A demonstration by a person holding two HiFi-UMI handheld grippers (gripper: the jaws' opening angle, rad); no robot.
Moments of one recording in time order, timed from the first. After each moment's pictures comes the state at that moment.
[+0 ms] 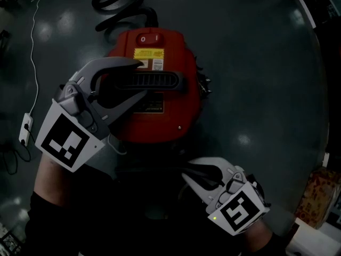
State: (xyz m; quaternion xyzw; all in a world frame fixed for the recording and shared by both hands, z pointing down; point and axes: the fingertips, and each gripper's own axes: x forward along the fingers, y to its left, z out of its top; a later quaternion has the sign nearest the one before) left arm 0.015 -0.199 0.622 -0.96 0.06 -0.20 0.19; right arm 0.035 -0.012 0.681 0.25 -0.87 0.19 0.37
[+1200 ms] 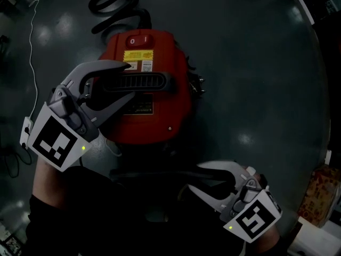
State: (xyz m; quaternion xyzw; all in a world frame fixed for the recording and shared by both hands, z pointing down) left arm 0.014 -0.199 0.625 -0.96 0.06 -0.21 0.19; right arm 0.061 0.004 0.656 0.24 -0.89 0.16 0.35
